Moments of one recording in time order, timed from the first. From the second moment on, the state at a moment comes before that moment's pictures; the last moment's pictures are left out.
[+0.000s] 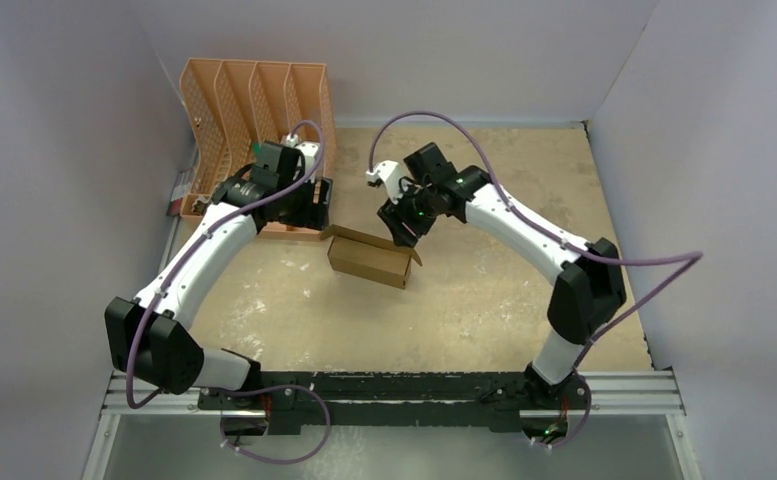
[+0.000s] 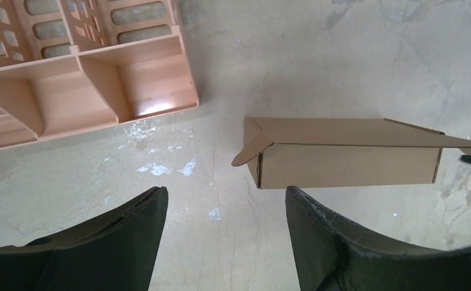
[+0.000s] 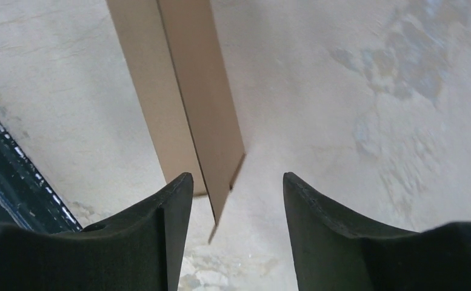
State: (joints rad) left arm -0.35 1.38 1.29 -0.79 0.02 -0.15; right arm 0.66 1.75 1.54 -0.80 -0.31 -0.28
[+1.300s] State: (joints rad) left arm -0.35 1.55 1.30 -0.75 0.20 -0.04; right arm 0.80 1.55 1.25 -0.69 0.14 0.15
